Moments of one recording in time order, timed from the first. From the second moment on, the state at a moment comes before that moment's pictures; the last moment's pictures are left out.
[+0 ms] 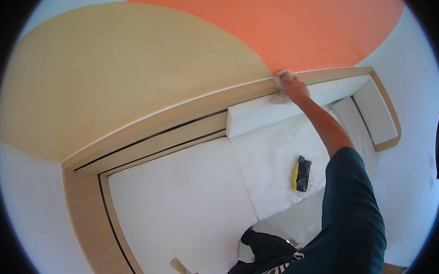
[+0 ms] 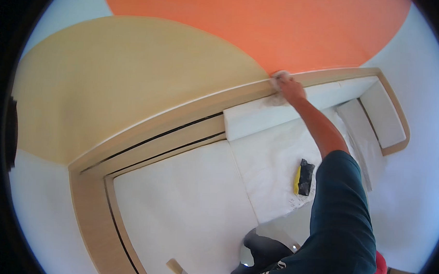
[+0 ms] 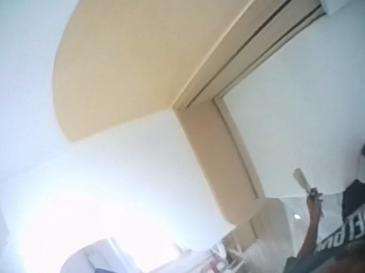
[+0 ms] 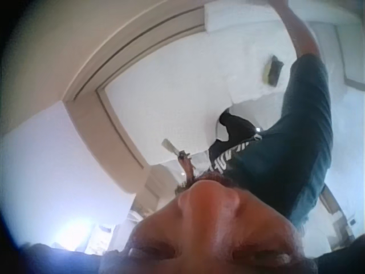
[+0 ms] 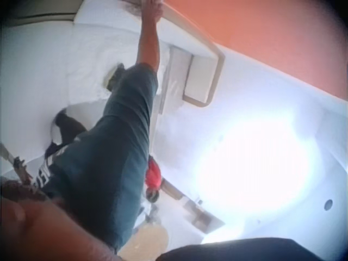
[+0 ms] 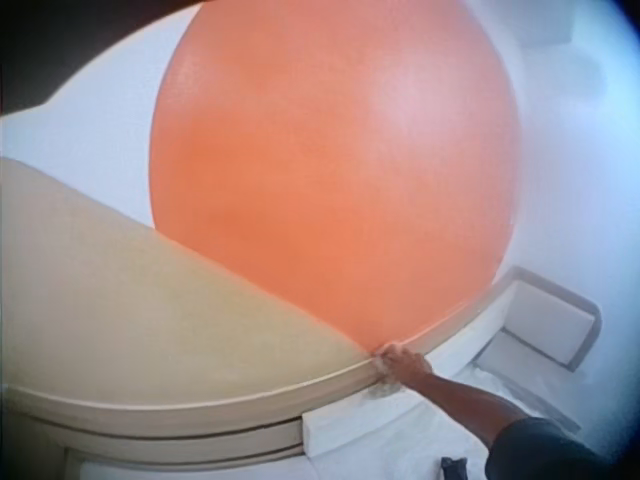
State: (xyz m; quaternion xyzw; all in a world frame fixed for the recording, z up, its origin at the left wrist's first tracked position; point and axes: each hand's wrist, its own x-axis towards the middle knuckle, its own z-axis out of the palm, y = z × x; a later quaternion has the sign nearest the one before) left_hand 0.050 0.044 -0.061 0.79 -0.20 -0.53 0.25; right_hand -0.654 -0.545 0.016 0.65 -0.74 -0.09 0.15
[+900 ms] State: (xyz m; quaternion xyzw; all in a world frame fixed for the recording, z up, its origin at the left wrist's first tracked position) left_hand 0.058 0.072 -0.031 0.80 -0.22 -0.49 0.27; right_hand -0.589 -0.556 0.014 0.60 -0.79 0.10 0.08
